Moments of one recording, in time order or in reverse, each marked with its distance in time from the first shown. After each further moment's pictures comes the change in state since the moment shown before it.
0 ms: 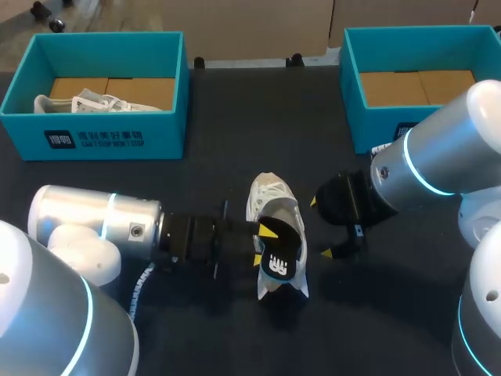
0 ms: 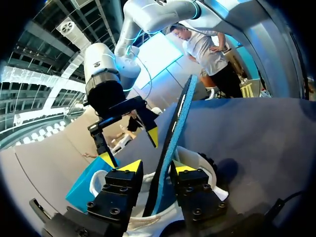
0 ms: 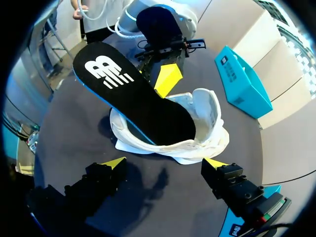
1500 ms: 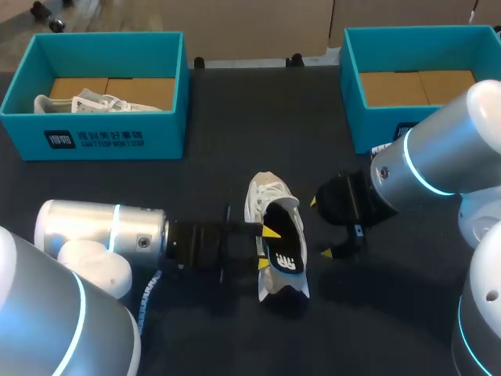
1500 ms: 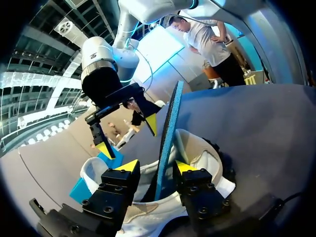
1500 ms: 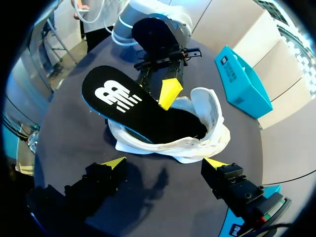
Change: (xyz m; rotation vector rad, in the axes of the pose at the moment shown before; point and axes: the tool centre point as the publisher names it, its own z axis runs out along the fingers) left arm 0.003 0.018 0.009 -0.048 -0.049 0.035; right arm 0.000 0.000 0.000 0.000 0.000 0.000
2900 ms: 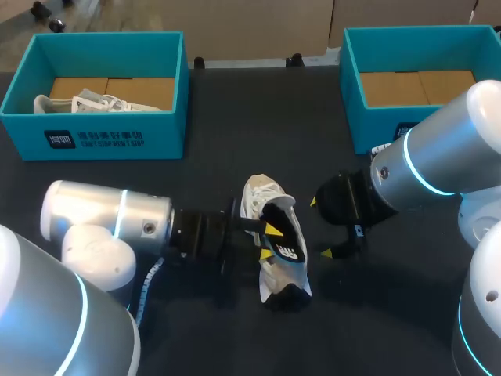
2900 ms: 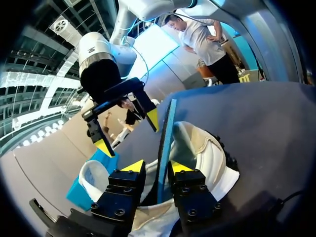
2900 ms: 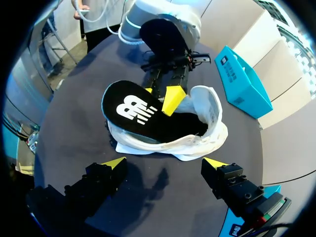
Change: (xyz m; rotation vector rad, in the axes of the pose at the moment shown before) left arm -0.009 0.007 0.005 -0.008 0.063 0.018; right arm 0.000 0.000 0.000 0.000 0.000 0.000
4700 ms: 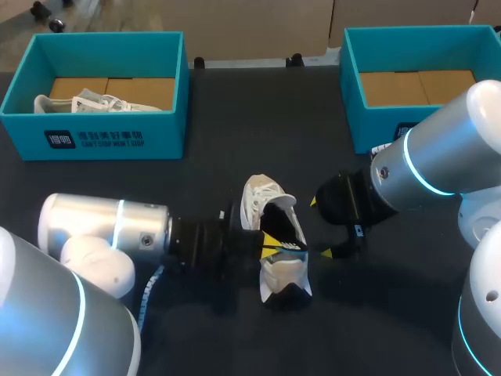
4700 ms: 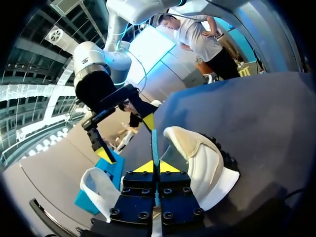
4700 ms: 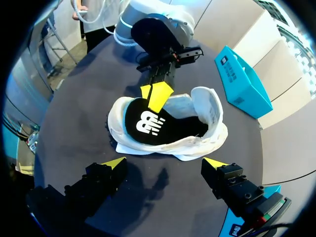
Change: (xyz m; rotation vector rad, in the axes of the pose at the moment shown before) left arm 0.006 -0.002 0.000 -0.002 -0.037 0.071; right arm 0.000 0.000 0.000 0.000 0.000 0.000
